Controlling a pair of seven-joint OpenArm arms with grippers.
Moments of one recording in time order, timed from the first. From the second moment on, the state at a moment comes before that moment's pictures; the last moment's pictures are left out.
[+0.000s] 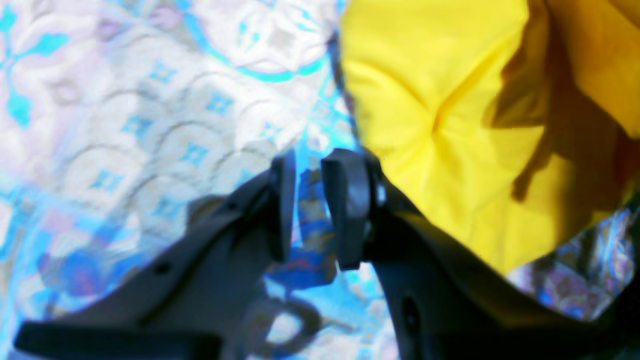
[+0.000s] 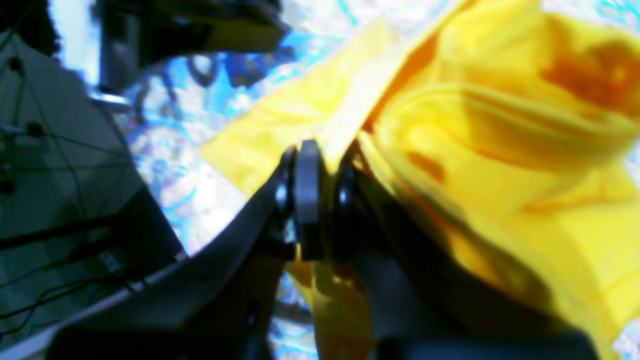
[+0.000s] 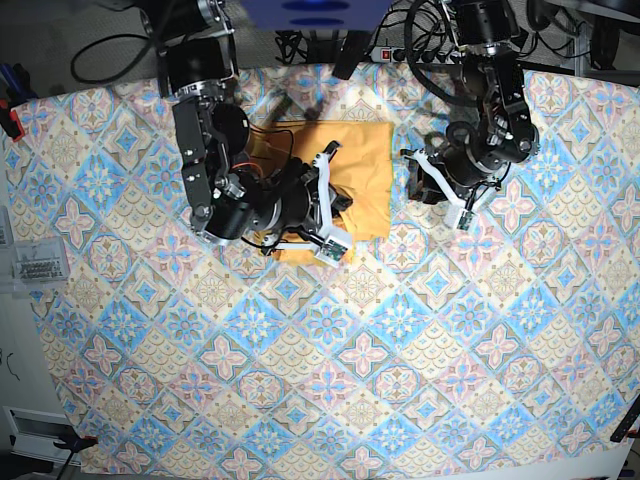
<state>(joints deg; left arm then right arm) 10.1 0.1 -19.5 87.6 -13.1 -38.4 45.9 3.3 -2.3 -13.8 97.5 24.4 40.1 -77.7</state>
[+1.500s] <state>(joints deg) 9.9 0.4 -21.6 87.4 -12.7 -38.3 45.9 4.1 4.3 -27.3 92.9 17.0 40.1 -77.0</state>
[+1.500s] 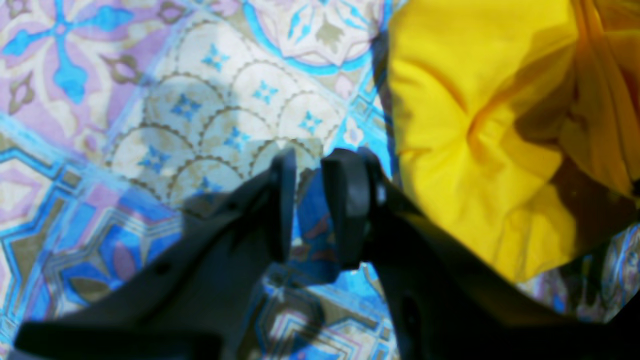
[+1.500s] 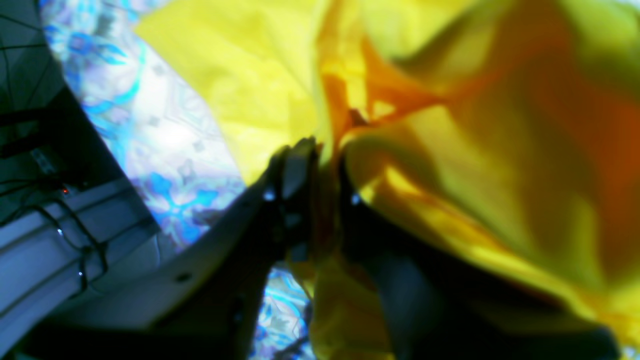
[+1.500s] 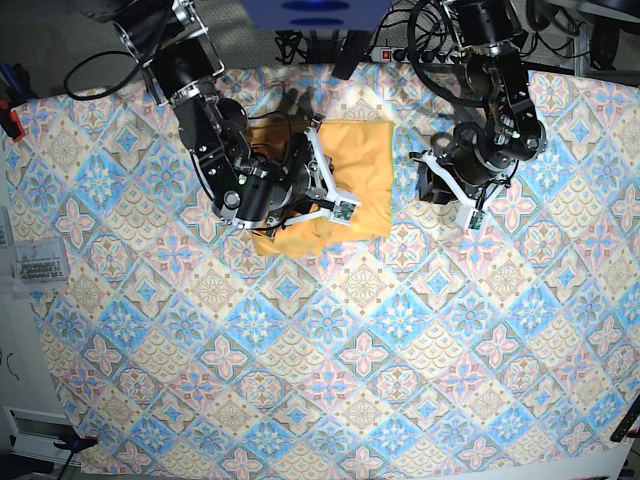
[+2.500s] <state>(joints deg) 8.7 0.4 -21.3 82.7 -12.7 -38.2 44.1 2.2 3.4 -27.3 96.7 12.0 40.1 -76.6</state>
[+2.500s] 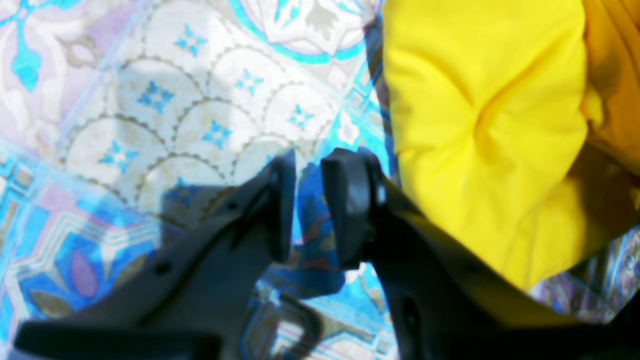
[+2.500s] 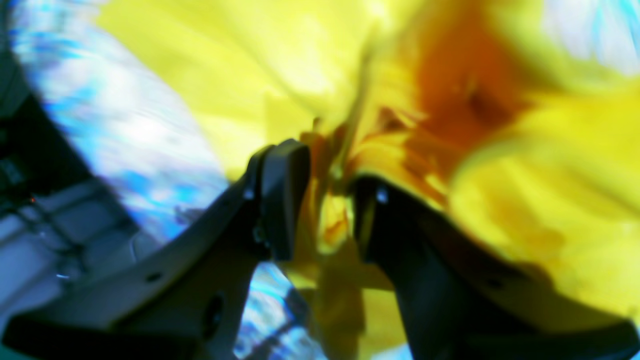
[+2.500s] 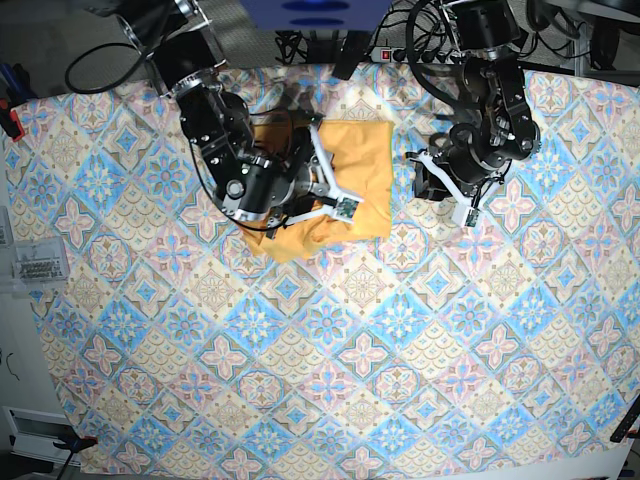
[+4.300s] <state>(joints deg) 6.3 0.2 -21.3 77.4 -13.1 -38.4 43.3 -1.1 10.3 -4.6 84.3 7.4 40.1 -59.8</state>
